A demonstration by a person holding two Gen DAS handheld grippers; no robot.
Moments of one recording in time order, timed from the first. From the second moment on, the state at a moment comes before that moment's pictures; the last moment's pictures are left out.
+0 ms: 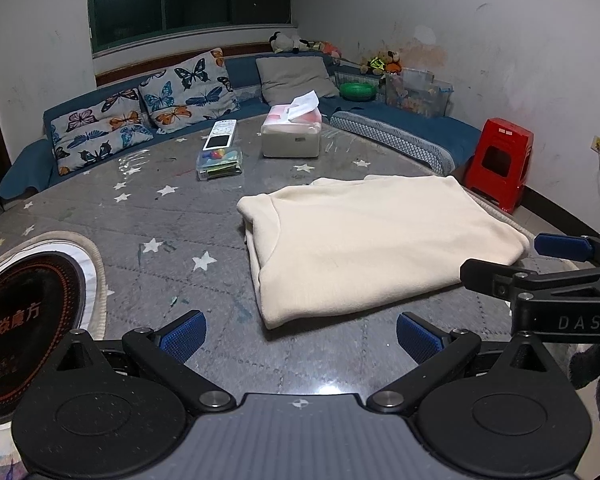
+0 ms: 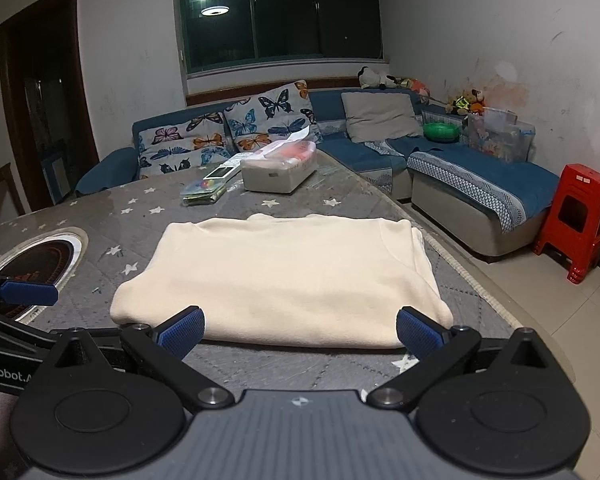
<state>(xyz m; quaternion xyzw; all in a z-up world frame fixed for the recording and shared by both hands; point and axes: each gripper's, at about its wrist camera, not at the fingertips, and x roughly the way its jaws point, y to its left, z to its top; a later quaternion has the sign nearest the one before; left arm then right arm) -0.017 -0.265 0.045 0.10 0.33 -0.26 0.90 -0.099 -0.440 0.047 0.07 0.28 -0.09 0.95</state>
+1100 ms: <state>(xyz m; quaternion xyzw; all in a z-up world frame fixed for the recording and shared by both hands) -0.001 -0.276 0.043 0.09 0.34 -0.26 0.90 -0.083 -0.453 0.042 0.07 0.29 -0.09 0.95</state>
